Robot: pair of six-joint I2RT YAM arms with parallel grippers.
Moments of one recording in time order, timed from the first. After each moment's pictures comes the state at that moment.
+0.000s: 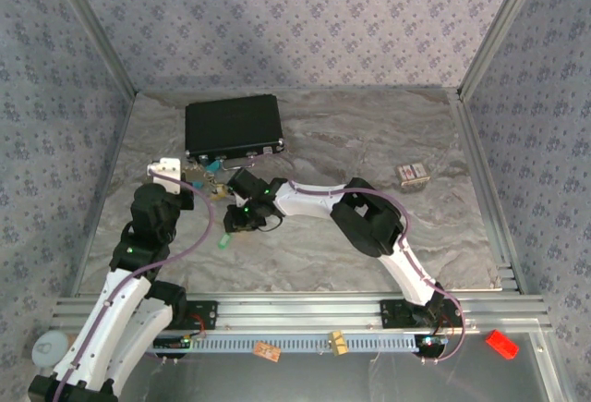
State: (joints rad) left arm -0.28 0.58 0.53 -0.22 -0.31 0.02; right arm 1.02 2.23 1.61 -0.39 -0.37 0.77
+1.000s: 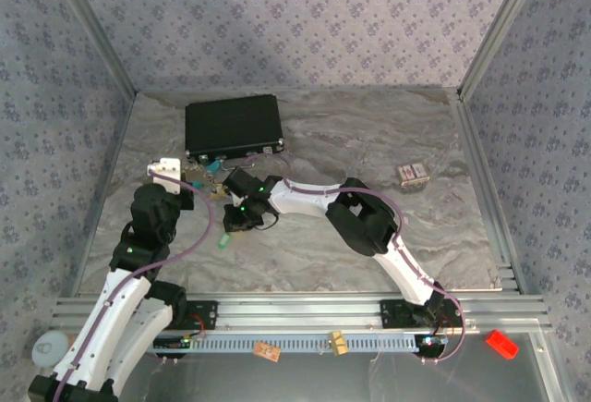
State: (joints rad) left arm -0.28 0.58 0.53 -0.22 -0.31 0.02; right arm 1.02 2.28 1.71 -0.46 -0.38 0.76
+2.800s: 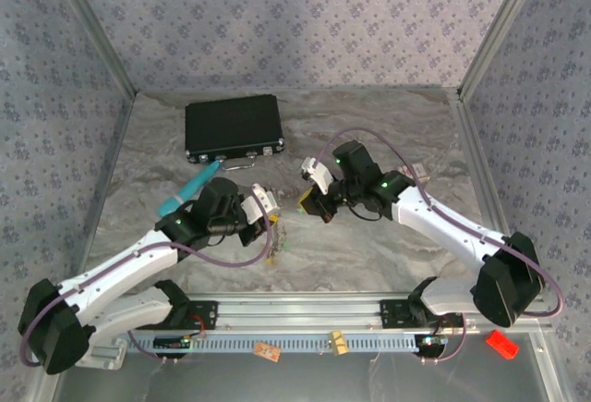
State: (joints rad) left arm -0.77 0.98 0.65 -0.32 0.29 0.23; right arm 0.70 1.32 1.01 -0.47 -0.56 -0.12
